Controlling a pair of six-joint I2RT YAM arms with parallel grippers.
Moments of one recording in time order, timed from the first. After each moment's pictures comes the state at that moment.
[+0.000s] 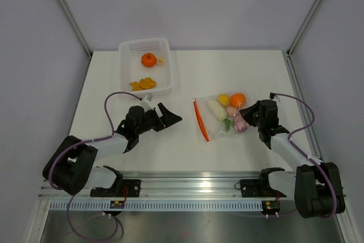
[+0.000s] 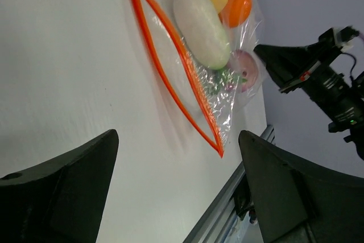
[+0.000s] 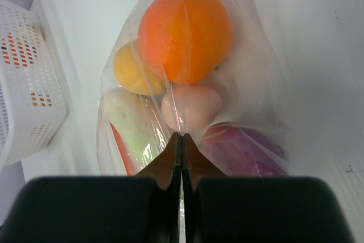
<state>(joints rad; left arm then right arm) -0.45 1.29 0.35 0.61 0.38 -0.94 0.12 1.11 0.43 0.12 -0.02 0.87</state>
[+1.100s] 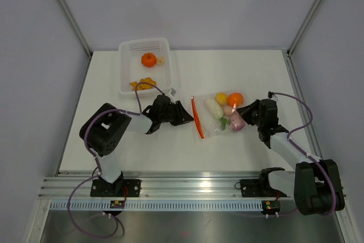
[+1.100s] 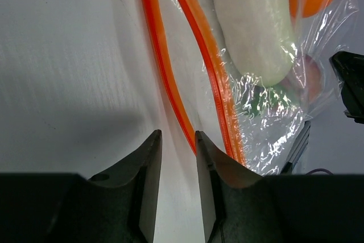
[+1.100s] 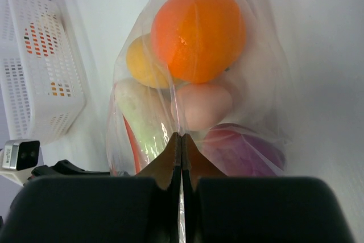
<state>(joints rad) -0.60 1.79 0.73 0.49 0.33 -0.93 0.12 1.13 0.42 0.19 -0.09 0.89</state>
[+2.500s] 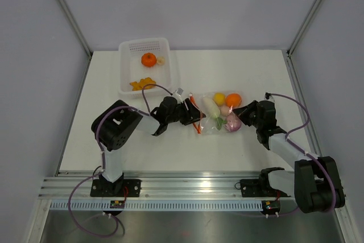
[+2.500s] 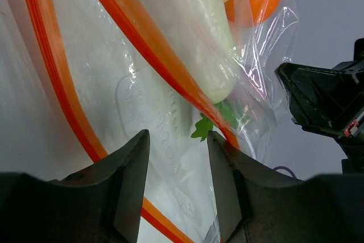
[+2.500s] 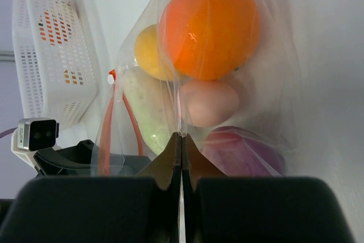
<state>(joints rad) -0.67 1.92 0.80 0.68 0.36 -1.07 0.14 1.15 0.39 0.26 -0.13 0.93</state>
